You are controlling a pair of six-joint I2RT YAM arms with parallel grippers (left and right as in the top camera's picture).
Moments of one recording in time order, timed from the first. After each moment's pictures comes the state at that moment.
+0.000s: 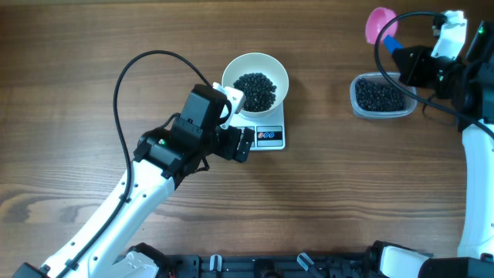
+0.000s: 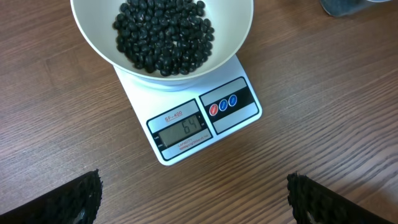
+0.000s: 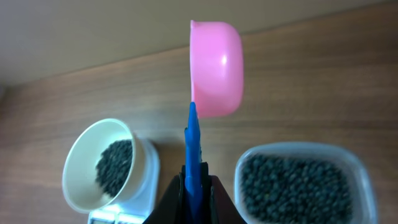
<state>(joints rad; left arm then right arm) -0.53 1.29 1.05 -0.70 0.07 -0.12 -0.24 1.41 1.40 -0.72 -0.49 0.05</state>
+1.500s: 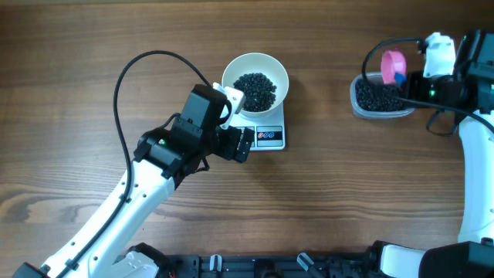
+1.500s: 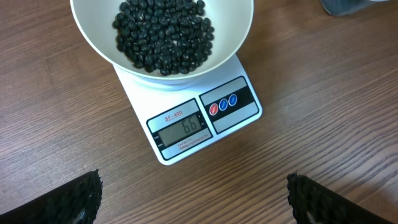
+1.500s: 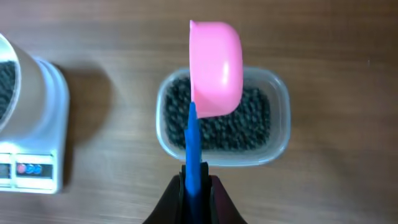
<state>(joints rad) -0.53 1.29 1.05 -0.70 0.07 -0.12 -0.24 1.46 1.40 -0.97 -0.20 -0.21</state>
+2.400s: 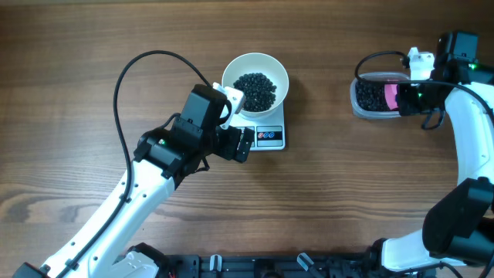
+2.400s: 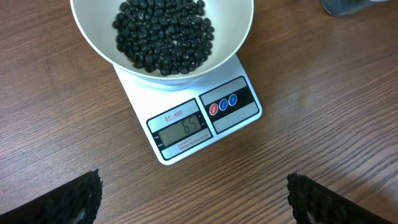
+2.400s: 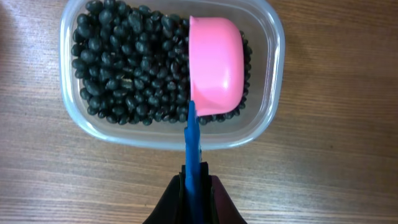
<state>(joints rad) -0.53 1.29 1.05 -0.70 0.07 -0.12 -0.24 1.69 1.40 -0.99 -0.02 -0.32</state>
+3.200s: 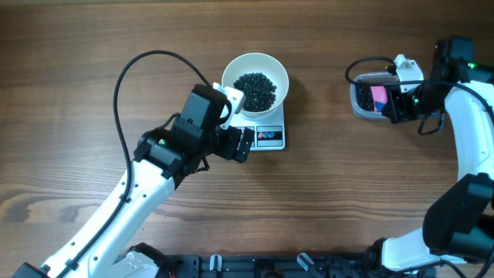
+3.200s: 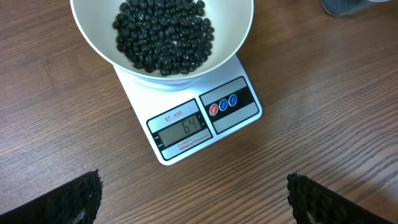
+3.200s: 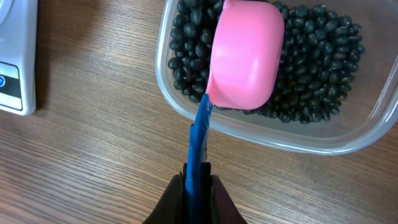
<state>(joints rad) -0.53 1.29 1.05 -0.70 0.07 -0.12 -0.24 1.70 1.40 -1.10 -0.26 -0.46</state>
